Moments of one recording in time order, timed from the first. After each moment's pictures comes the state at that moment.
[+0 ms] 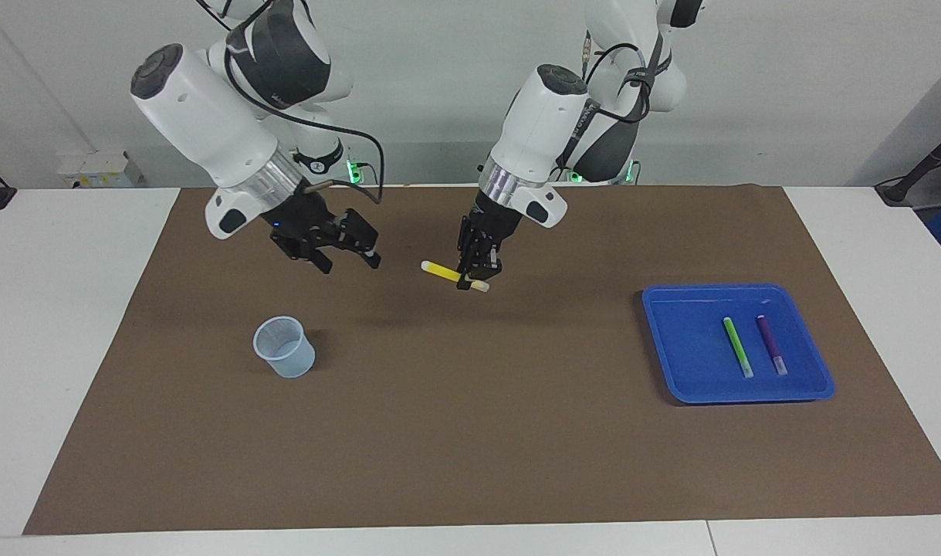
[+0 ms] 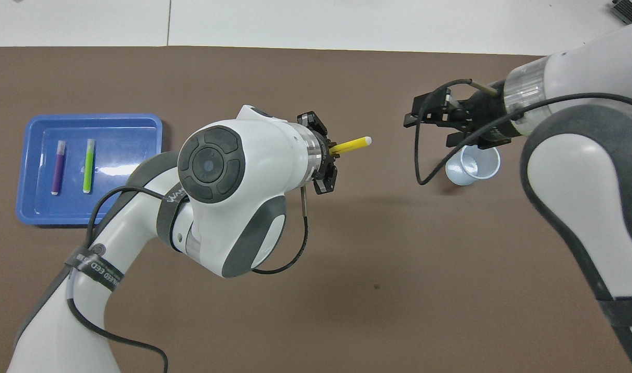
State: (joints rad) left arm -0.53 0.25 -0.12 -1.65 -0.19 2.32 -2.17; right arm 0.08 0.16 0.05 -1.54 0.35 1.82 0.26
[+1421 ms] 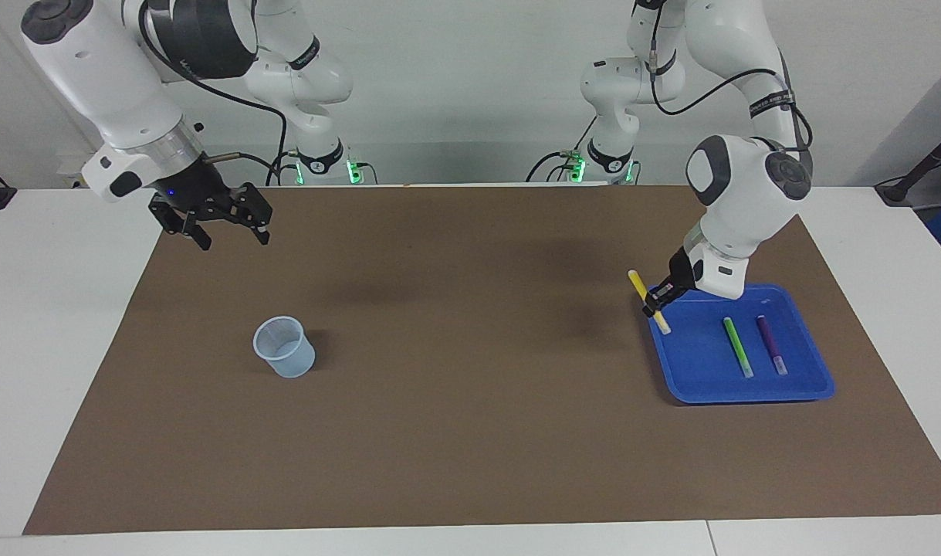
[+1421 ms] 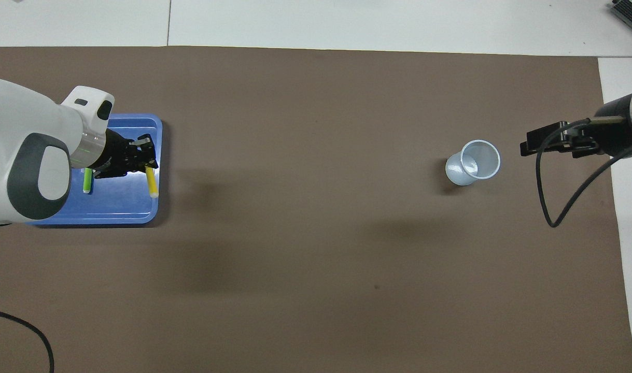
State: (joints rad) left arm 0.01 0.18 -0.11 -1.88 -0.20 2.06 -0.35; right arm -0.06 0.08 0.05 -1.55 0.12 1.64 0.01
